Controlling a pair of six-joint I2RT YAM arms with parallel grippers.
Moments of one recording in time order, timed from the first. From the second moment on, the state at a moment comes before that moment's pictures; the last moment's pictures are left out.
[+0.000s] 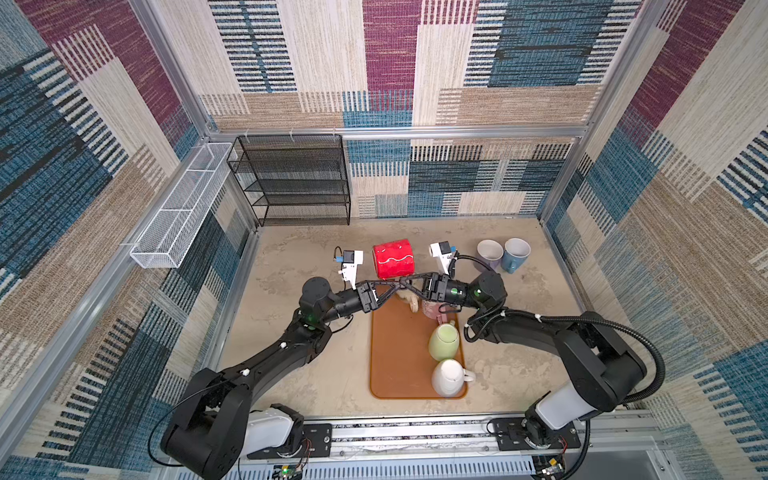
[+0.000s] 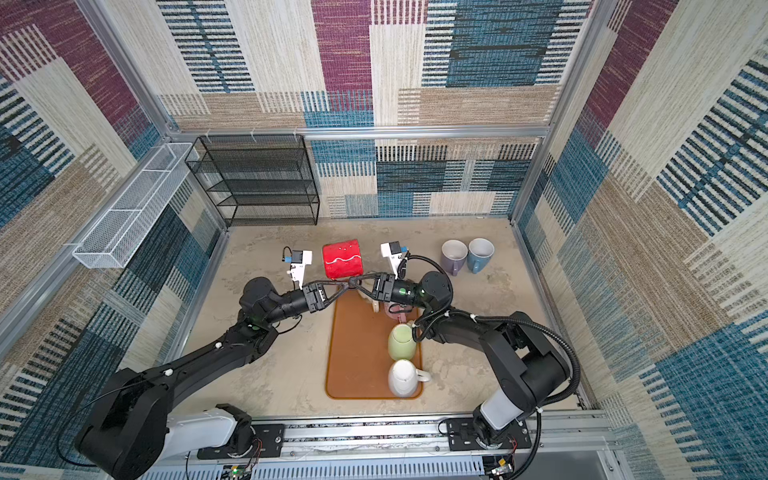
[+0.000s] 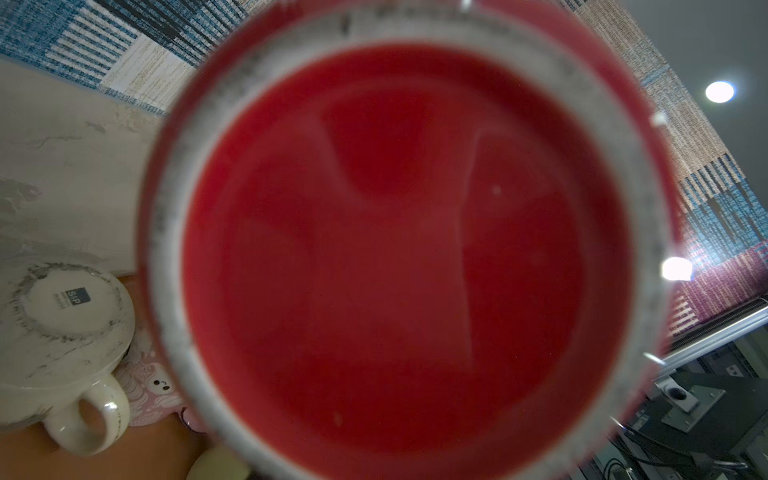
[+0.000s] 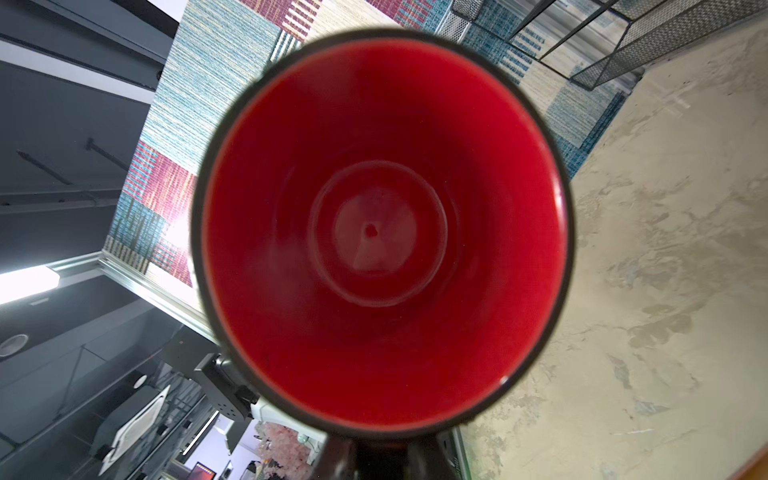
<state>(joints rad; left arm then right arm) -0.44 1.28 0.59 0.73 0.77 -0.94 0.56 1.56 0.69 1.17 -0.82 1.26</state>
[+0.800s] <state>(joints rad) -0.47 1.20 0.62 0.42 0.71 -0.79 0.52 1.46 0.61 1.10 -0.79 1.19</state>
